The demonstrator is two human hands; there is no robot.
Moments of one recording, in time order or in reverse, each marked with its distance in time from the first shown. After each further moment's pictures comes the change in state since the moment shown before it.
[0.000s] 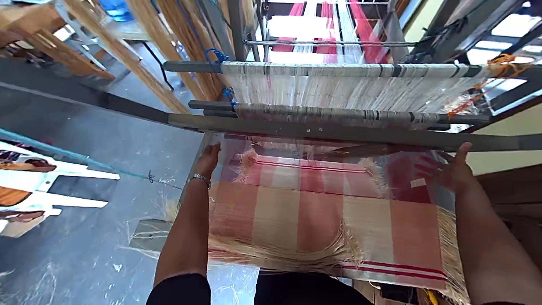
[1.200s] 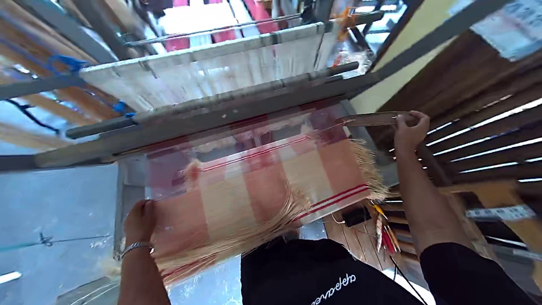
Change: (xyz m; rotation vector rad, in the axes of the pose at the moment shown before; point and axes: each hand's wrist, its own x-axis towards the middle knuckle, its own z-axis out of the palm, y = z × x) left_hand -0.091 -0.059 0.005 0.442 -0.024 0.180; right_hand -0.105 0.068 -0.129 -0.239 0.876 -0.559
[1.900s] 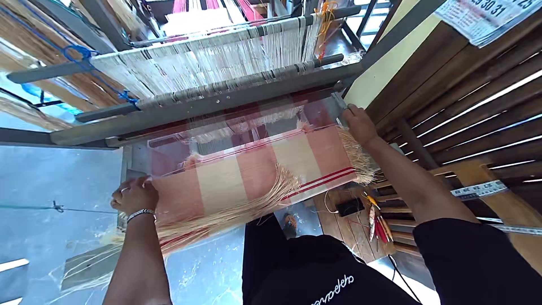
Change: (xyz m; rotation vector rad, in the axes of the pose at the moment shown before) left_hand -0.031 0.021 -0.004 0.223 0.194 -0.039; right_hand -0.049 -0.017 0.011 -0.580 -0.671 -0.839
